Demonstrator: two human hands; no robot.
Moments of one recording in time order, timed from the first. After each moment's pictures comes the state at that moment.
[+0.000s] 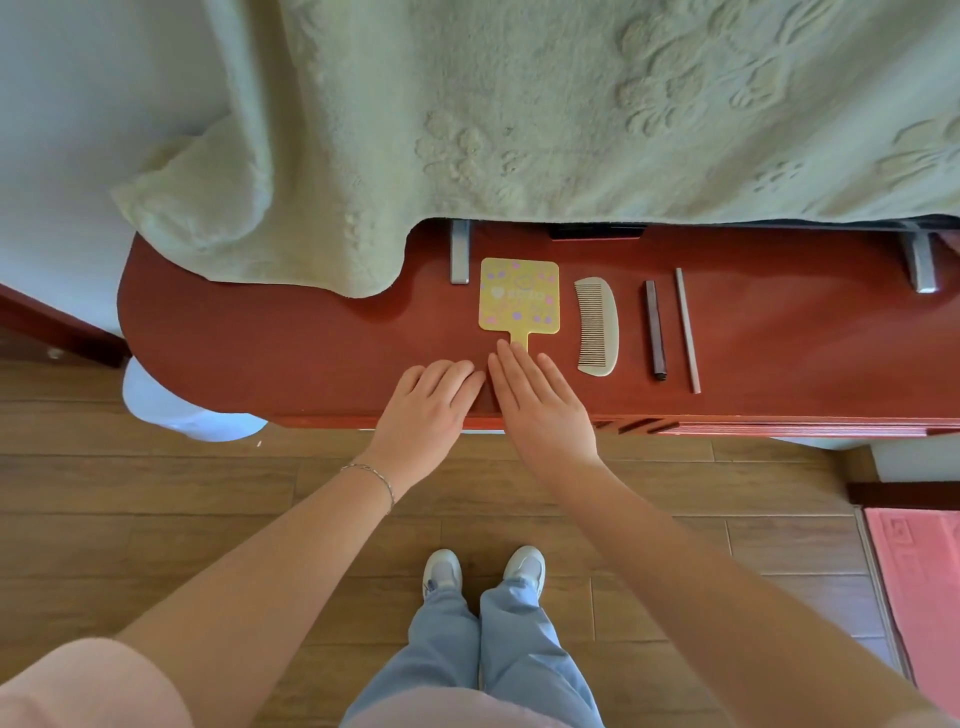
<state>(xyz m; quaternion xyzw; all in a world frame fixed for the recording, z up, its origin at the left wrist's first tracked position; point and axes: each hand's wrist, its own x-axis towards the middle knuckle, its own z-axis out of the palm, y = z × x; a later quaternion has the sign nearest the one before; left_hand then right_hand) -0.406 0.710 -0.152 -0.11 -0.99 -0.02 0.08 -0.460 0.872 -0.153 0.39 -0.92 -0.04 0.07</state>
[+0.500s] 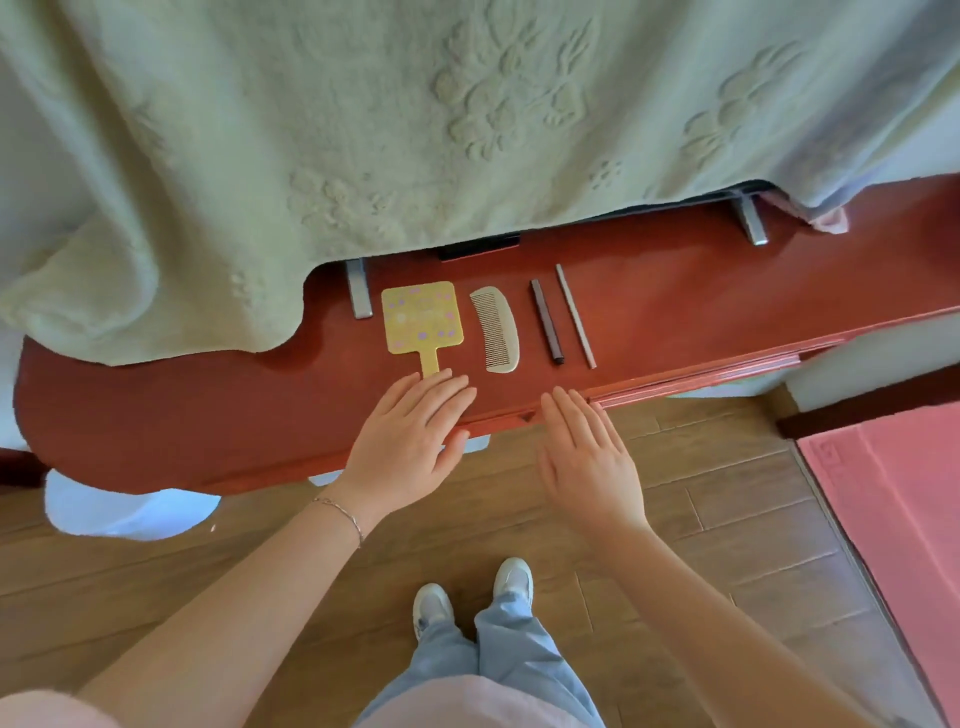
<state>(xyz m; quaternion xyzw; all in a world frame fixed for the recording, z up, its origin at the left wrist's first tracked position) -0.414 0.754 -0.105 -0.22 -0.96 -0.14 0.08 -0.410 0.972 -0.109 0.16 -0.98 0.06 0.04</state>
